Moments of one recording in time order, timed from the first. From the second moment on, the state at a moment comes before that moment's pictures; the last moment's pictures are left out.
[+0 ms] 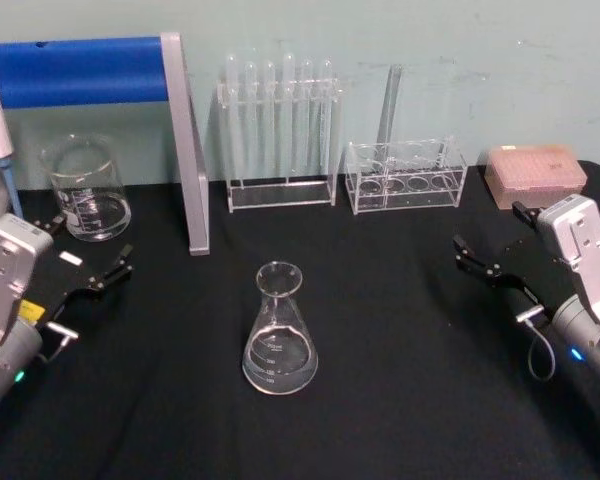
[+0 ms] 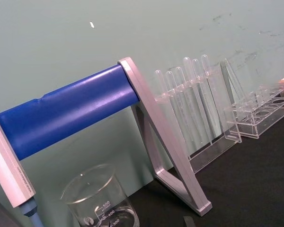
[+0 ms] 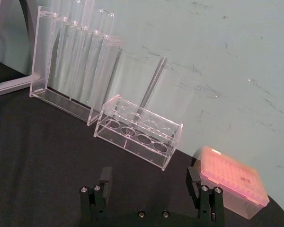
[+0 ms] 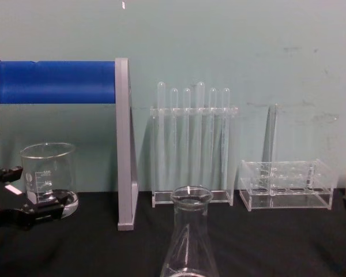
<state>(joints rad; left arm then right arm) -0.20 0.60 0.45 -1.41 -0.25 -0.12 0.03 0.20 0.60 -0.45 -1.41 0.25 -0.12 -0.03</state>
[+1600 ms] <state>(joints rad) -0.20 0.60 0.45 -1.41 -0.25 -0.12 0.03 0.19 0.61 -0.42 -1.44 0.30 -0.12 0.07</state>
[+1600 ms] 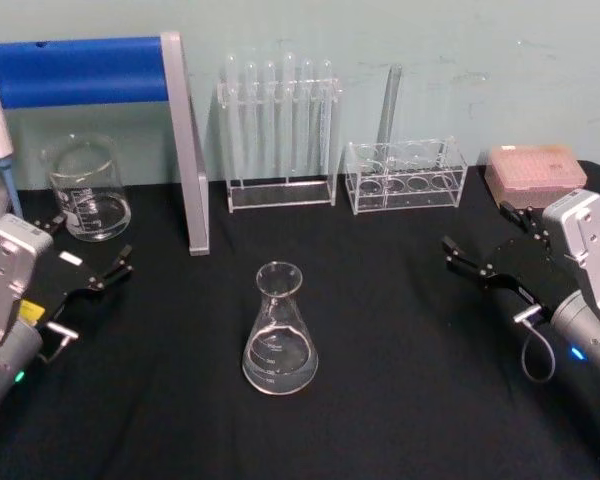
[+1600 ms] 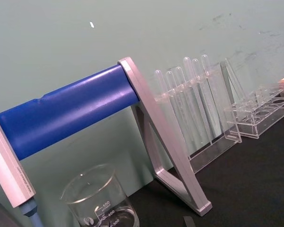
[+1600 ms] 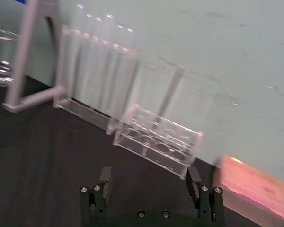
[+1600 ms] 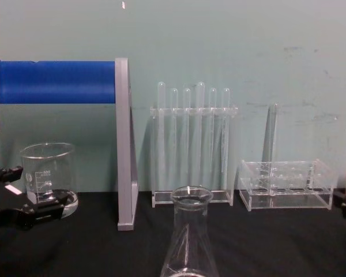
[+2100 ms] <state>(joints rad) -0.20 0.60 0.45 -1.41 -0.25 -0.12 0.03 0.14 0.66 -0.41 -1.57 0.50 -0.08 0.43</state>
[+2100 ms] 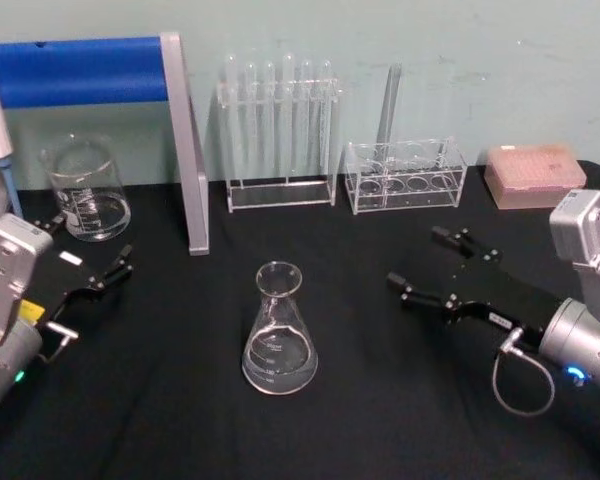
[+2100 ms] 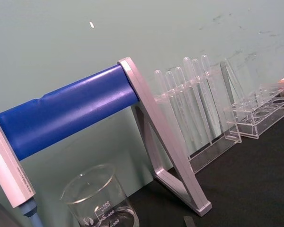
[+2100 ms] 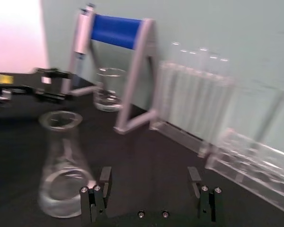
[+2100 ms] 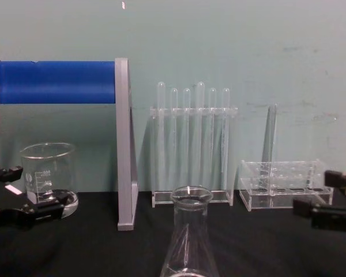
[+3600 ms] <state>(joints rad) -0.20 0.60 0.45 -1.41 -0.25 -0.12 0.03 0.32 0.49 -0.57 -1.44 0.45 -0.02 0.65</state>
